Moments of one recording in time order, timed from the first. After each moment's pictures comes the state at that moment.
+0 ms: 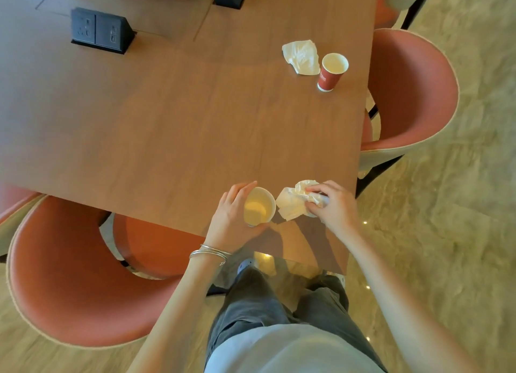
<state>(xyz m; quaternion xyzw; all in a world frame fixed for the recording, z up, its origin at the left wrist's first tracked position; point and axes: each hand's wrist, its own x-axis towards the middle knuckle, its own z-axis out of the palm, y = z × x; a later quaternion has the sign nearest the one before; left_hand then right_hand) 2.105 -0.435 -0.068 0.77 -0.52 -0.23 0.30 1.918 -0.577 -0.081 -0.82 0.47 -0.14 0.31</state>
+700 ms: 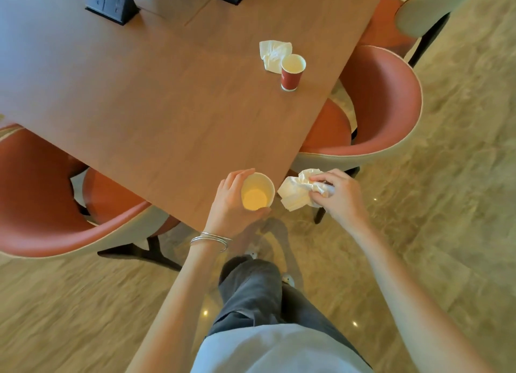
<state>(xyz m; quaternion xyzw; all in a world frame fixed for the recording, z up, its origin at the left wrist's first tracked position) 1.878 -0.532 -0.046 0.83 -0.37 -0.19 0.37 1.726 -0.711 -0.039 -0.86 0.35 -0.13 0.35</state>
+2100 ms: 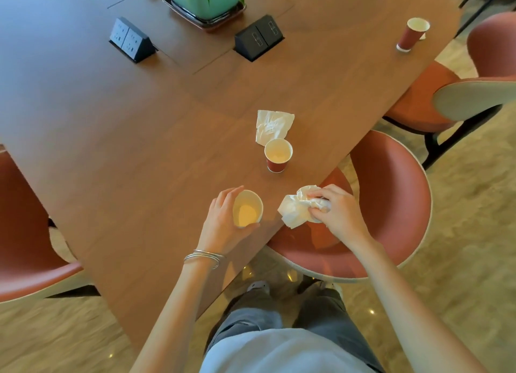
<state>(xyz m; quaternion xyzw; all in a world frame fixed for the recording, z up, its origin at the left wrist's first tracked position) 1.958 -0.764 -0.059 0.89 -0.24 -0.13 0.35 1.853 -0.993 -0.048 -0.91 0.22 -0.05 0.36</state>
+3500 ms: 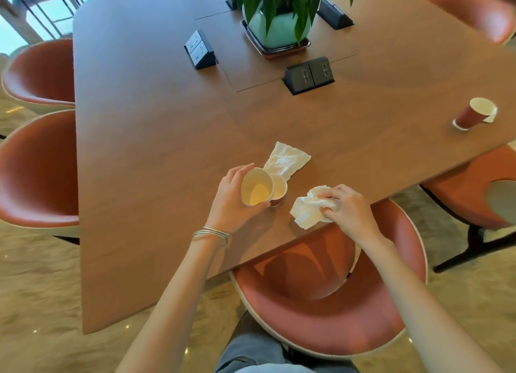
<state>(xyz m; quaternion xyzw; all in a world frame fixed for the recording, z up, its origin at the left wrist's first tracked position) 1.981 -0.886 -0.015 0.89 -0.12 0.00 0.43 1.940 -1.140 -0.024 -0.95 0.03 0.01 0.30</state>
